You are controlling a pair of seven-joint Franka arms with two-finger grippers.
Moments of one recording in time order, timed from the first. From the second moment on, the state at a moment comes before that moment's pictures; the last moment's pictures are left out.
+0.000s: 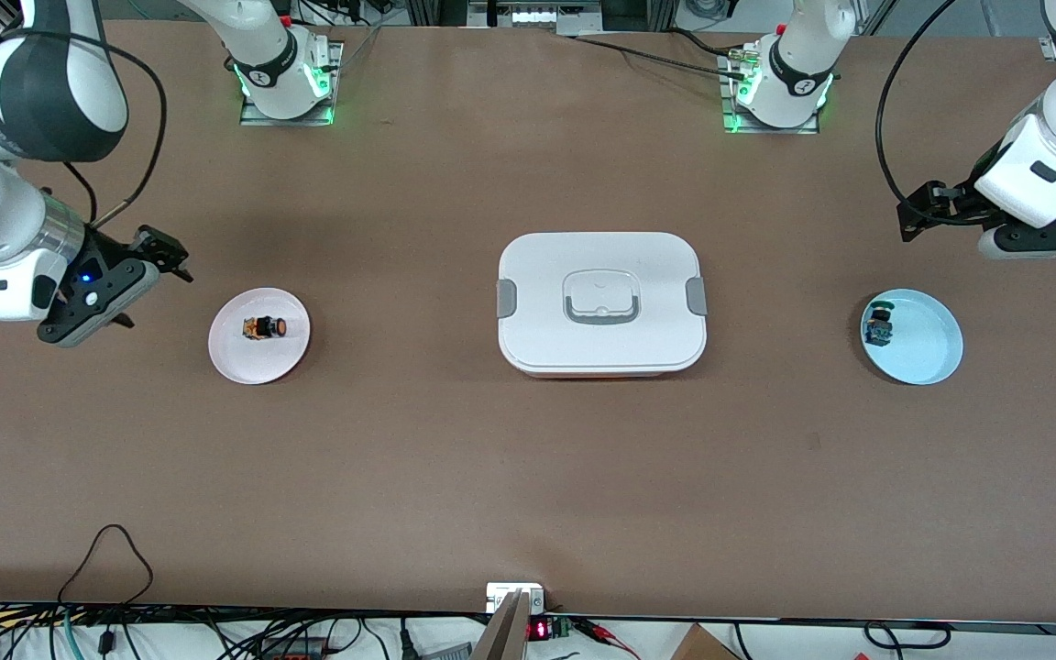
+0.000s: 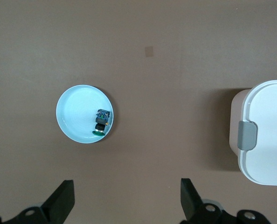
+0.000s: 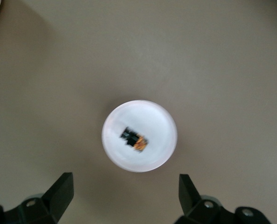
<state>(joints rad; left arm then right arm) 0.07 -0.04 -0.15 -1.71 0.08 1.62 -0.11 0.20 0.13 -0.13 -1.73 0.06 1.80 -0.49</state>
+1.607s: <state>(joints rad) 0.06 -0.04 -0.15 -1.70 0.08 1.61 -0.11 0.07 -0.02 -0.14 -1.67 -0.03 1.64 -0.04</state>
